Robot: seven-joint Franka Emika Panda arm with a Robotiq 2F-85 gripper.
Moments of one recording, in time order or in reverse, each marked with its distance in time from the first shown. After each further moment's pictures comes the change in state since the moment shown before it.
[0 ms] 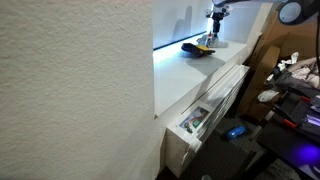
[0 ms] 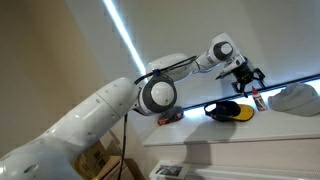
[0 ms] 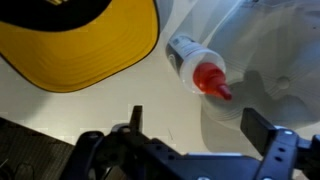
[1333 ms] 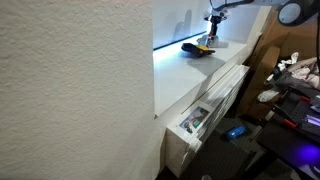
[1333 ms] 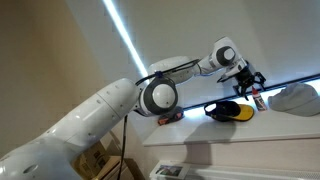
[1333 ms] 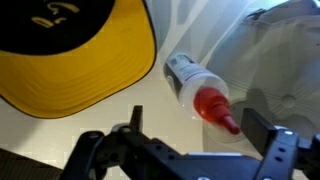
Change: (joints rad) arm -0.004 0.015 0.022 -0.035 0.019 0.092 0.016
